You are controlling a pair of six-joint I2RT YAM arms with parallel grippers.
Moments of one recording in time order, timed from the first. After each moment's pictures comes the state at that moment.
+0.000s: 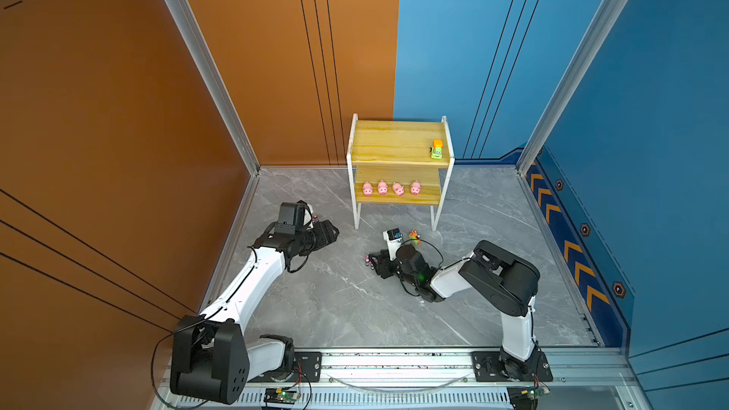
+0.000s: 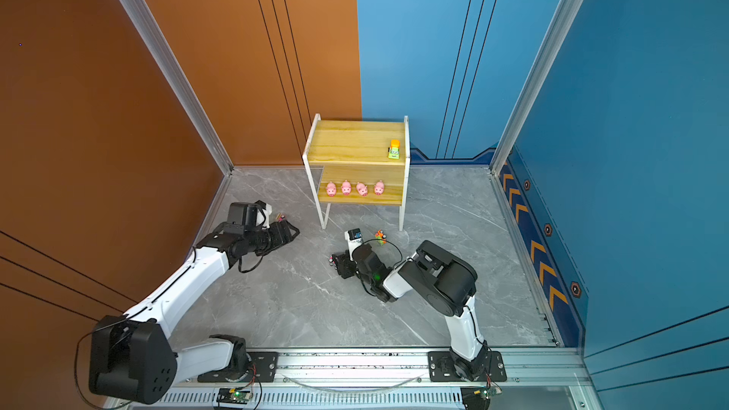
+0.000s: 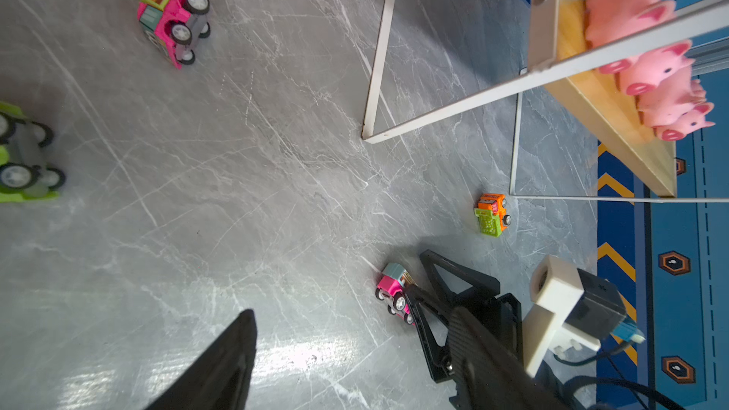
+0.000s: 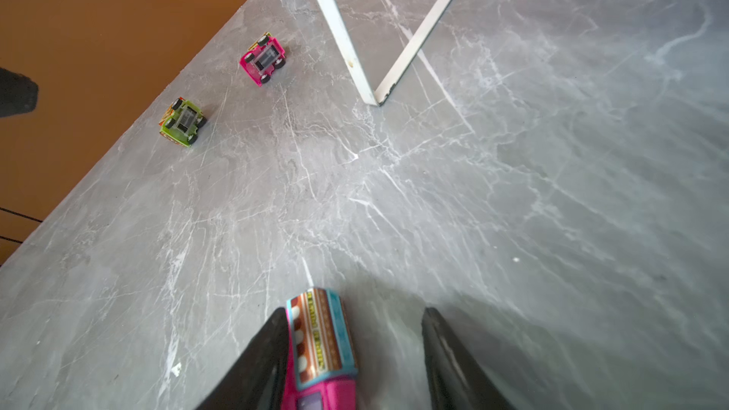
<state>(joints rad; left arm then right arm) -0.14 1.24 0.85 -0.48 0.30 -0.58 0.89 1.97 0.73 0.80 0.09 0.48</state>
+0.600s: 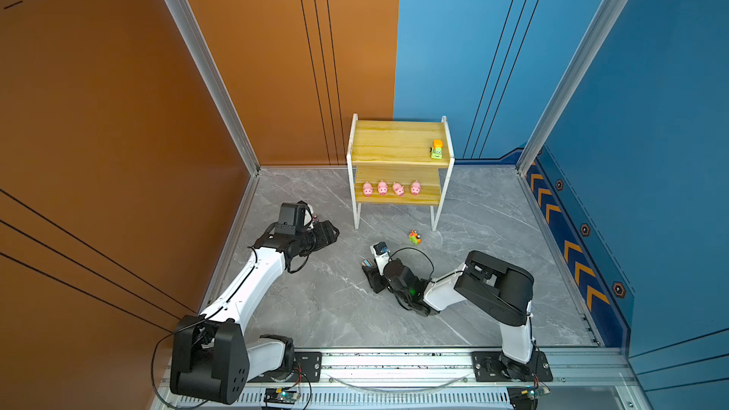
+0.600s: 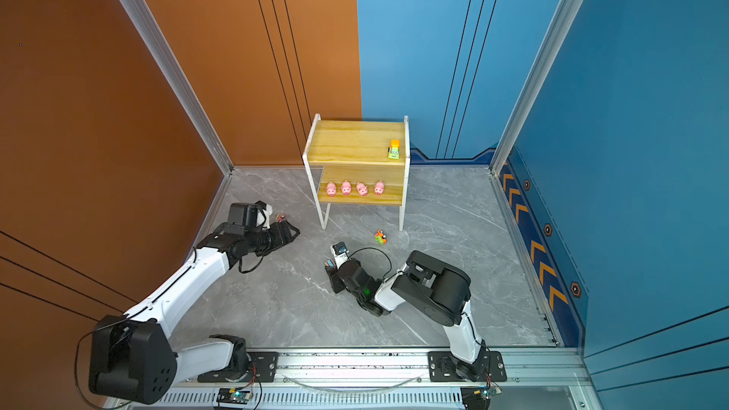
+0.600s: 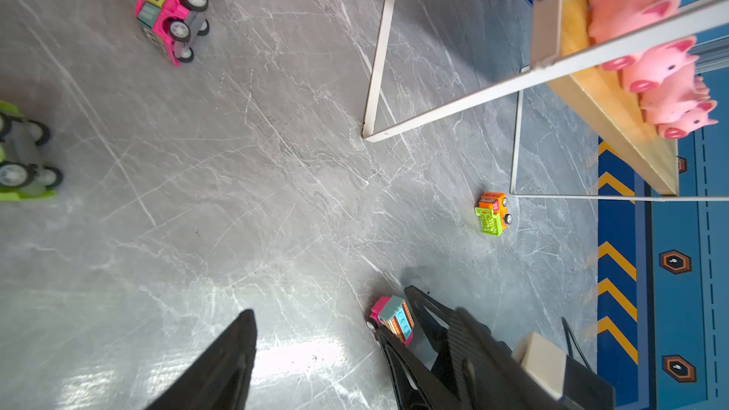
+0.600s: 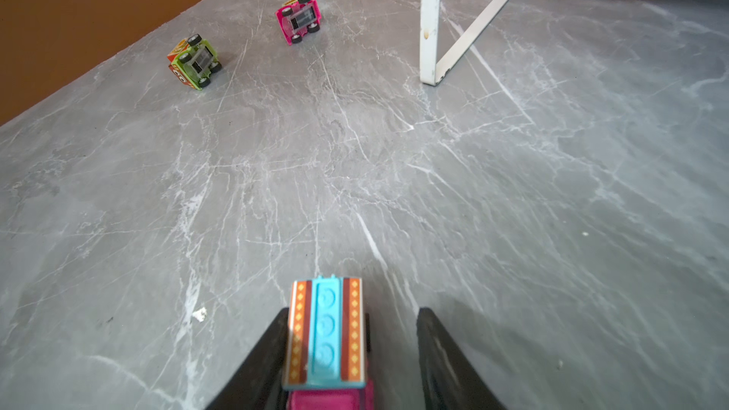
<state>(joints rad) -0.15 1.24 0.85 -0.47 0.30 -0.58 1.02 1.97 0.74 0.77 0.25 0.34</state>
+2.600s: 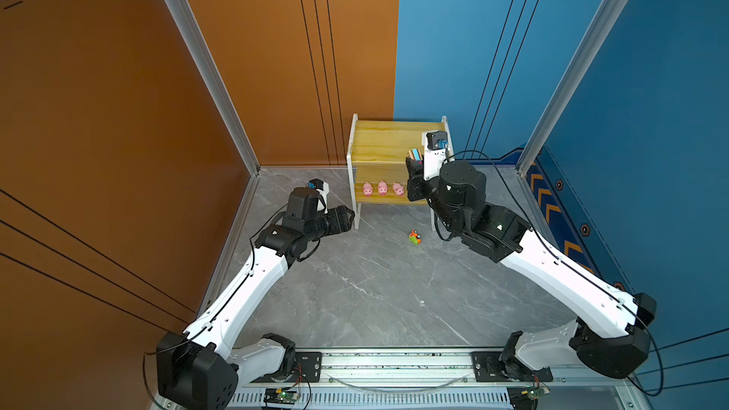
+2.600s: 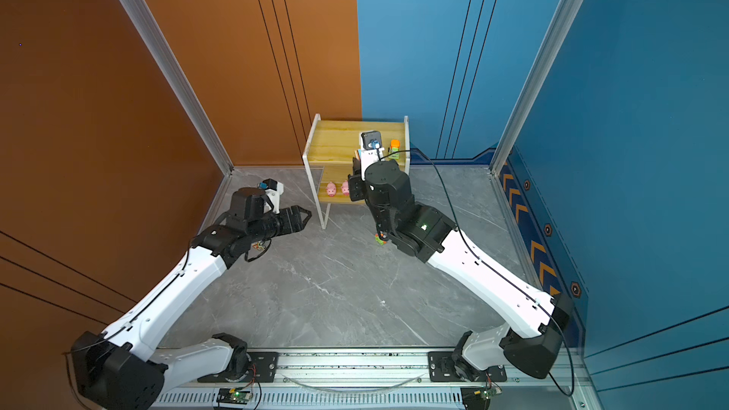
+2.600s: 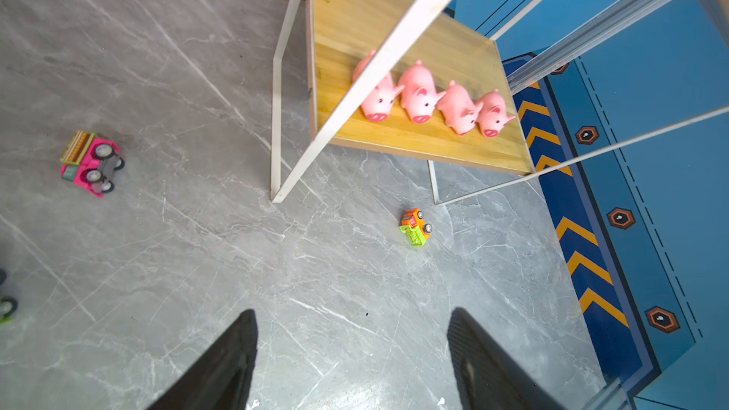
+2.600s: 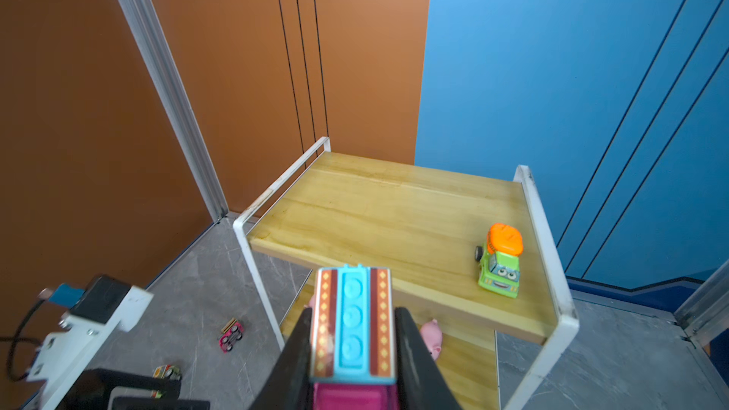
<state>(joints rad) -0.37 1.17 1.05 -0.49 0.16 -0.50 0.86 1.46 1.69 -0.38 0.58 0.13</state>
